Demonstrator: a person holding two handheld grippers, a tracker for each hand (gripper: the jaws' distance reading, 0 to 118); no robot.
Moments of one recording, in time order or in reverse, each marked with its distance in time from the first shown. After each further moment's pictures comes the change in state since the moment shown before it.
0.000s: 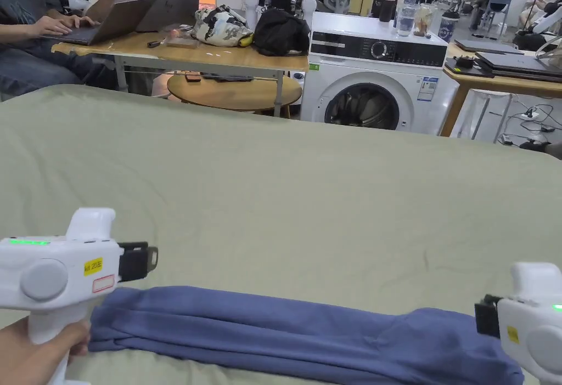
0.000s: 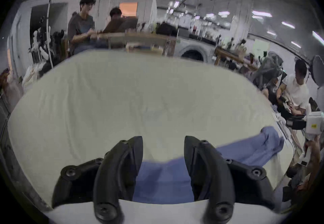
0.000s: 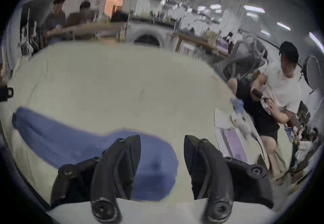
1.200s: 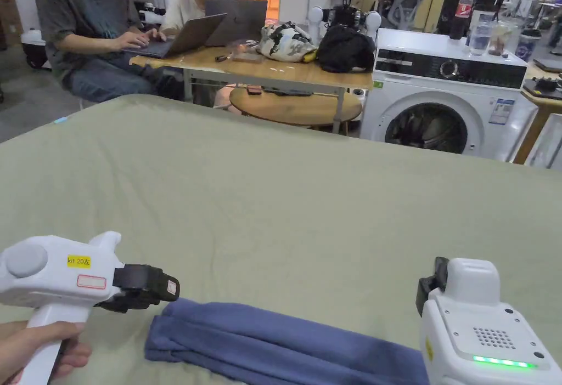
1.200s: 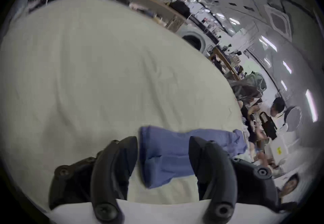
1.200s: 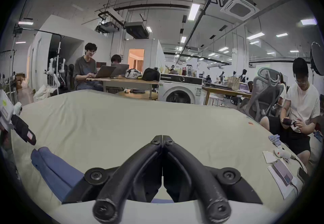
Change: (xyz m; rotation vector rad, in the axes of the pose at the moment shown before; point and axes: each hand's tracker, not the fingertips) left arm -0.157 -0.020 -0.027 -0.358 -0.297 0.409; right arm -0.160 0.007 0.004 0.466 0.223 -0.048
